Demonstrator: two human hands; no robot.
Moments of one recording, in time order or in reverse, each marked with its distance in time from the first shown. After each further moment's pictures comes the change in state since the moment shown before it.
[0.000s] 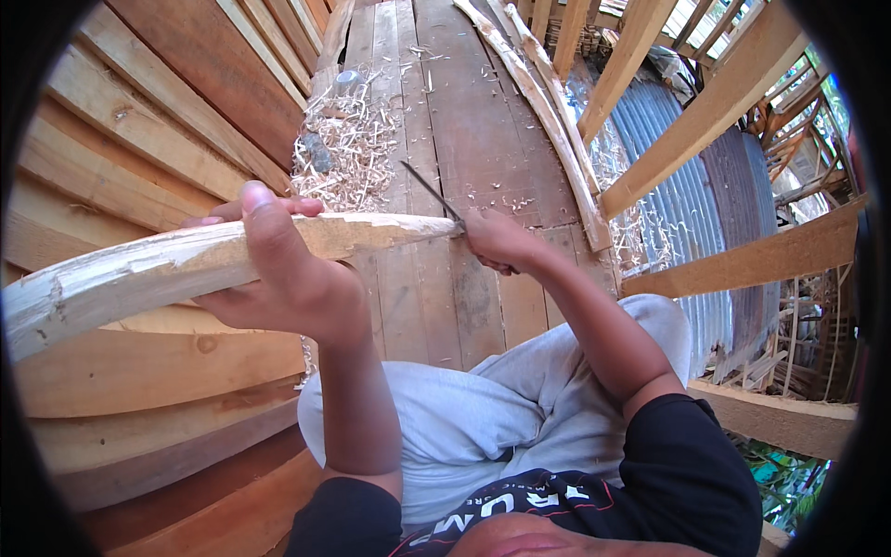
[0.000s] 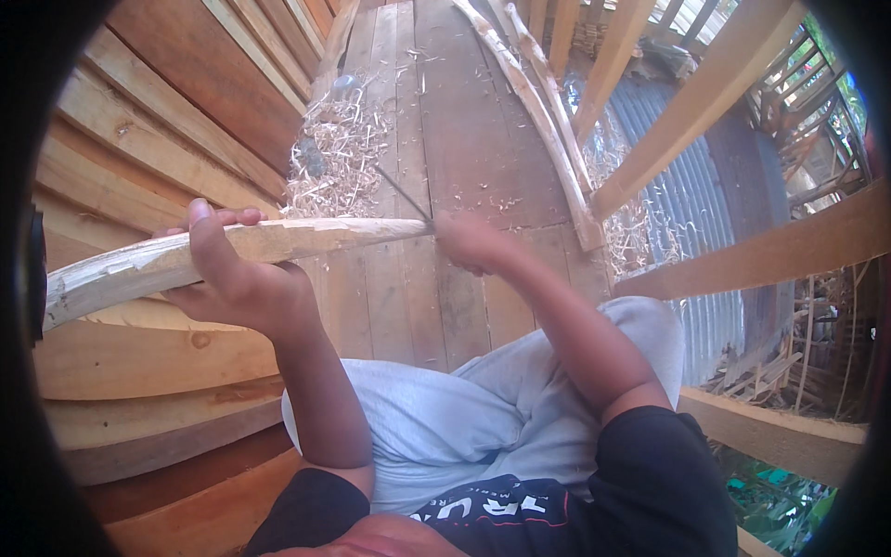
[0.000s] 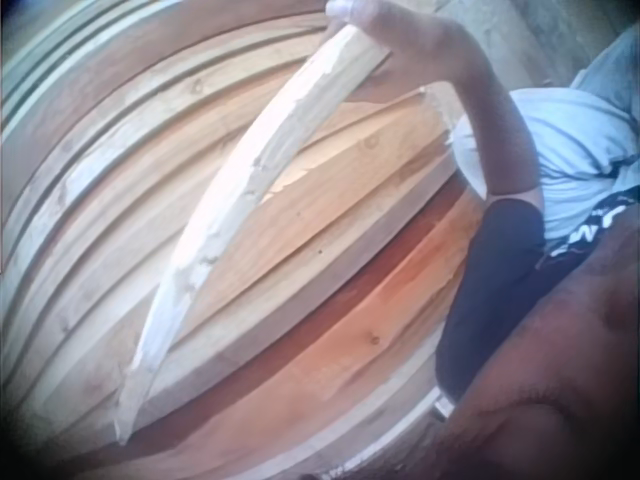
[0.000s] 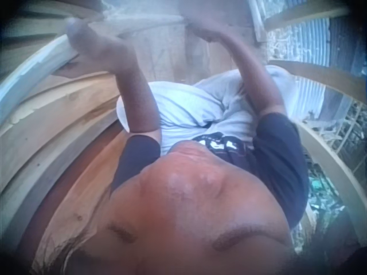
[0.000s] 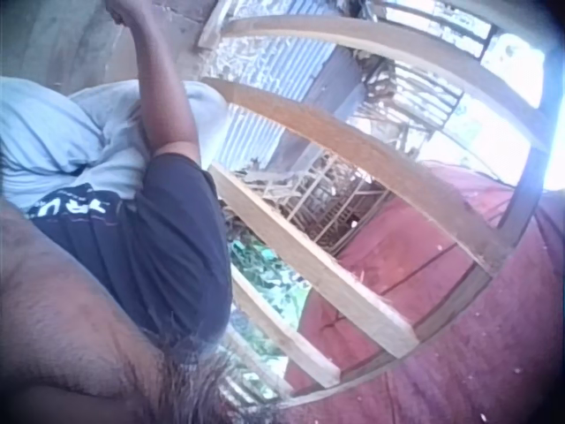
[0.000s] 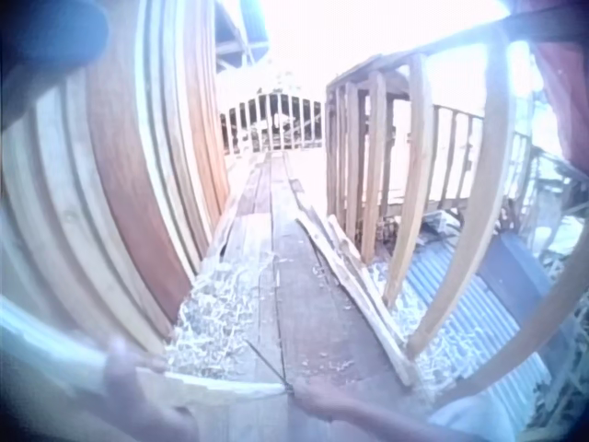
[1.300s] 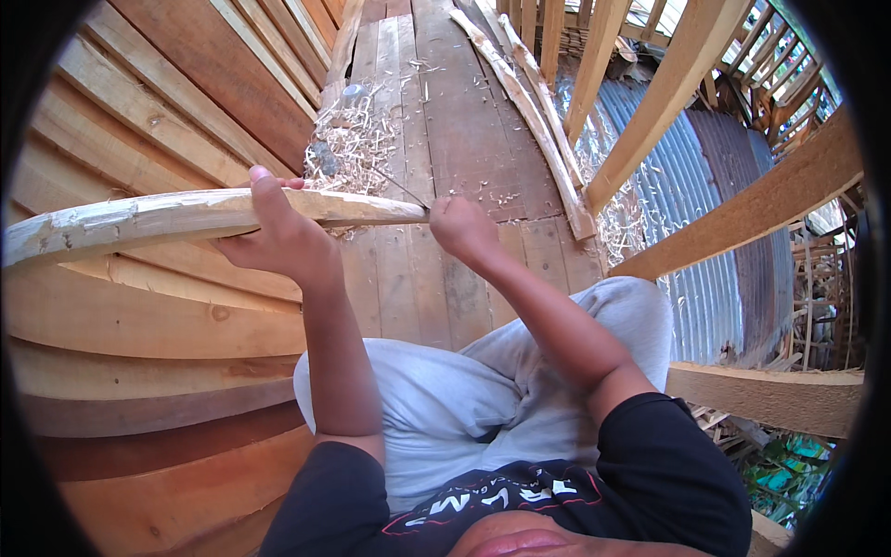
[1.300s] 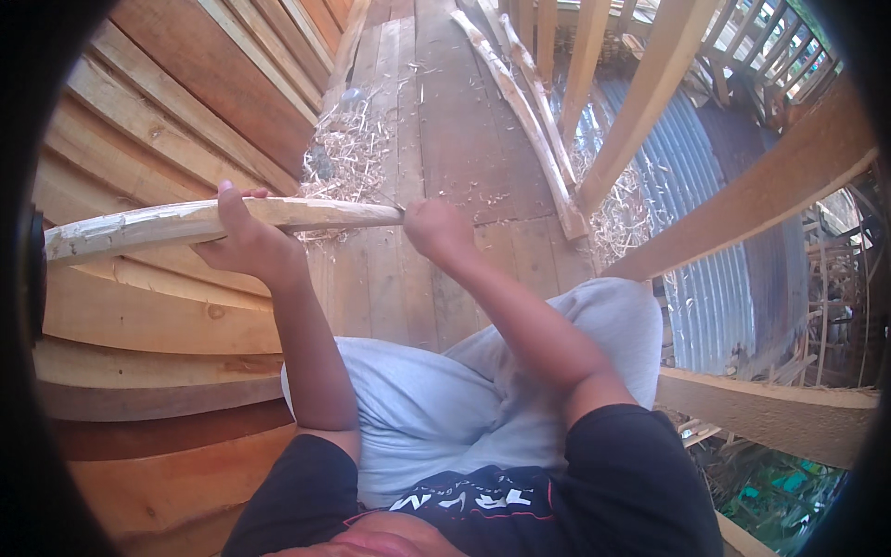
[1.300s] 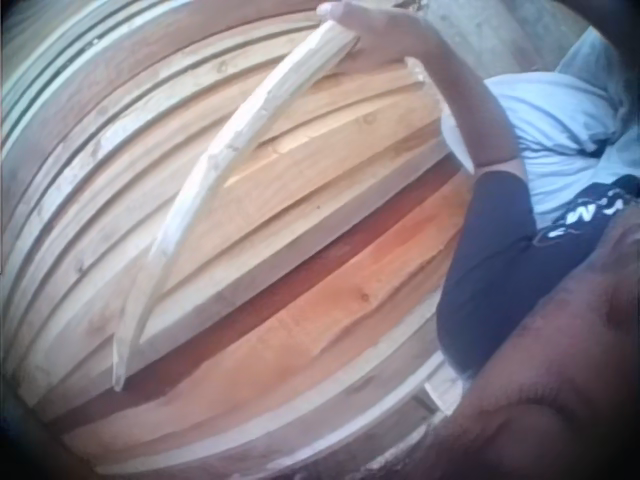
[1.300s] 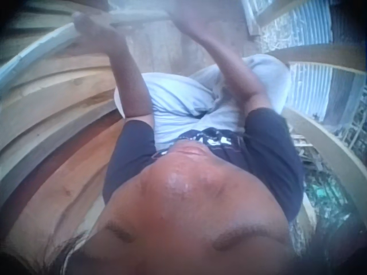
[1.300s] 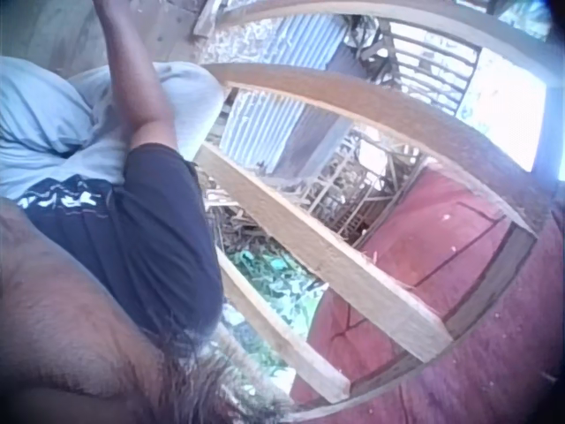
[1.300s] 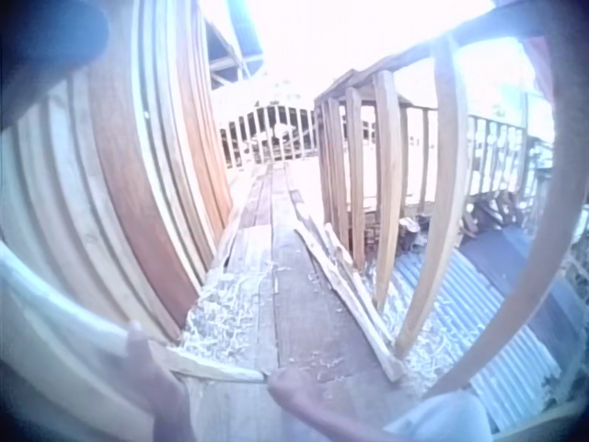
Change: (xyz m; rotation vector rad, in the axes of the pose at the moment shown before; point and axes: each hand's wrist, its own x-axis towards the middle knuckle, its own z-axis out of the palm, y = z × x) left_hand -0.012 0.013 0.005 -0.004 0.011 -0.100; right_hand -0.025 0.004 0.028 0.069 0.504 -0.224
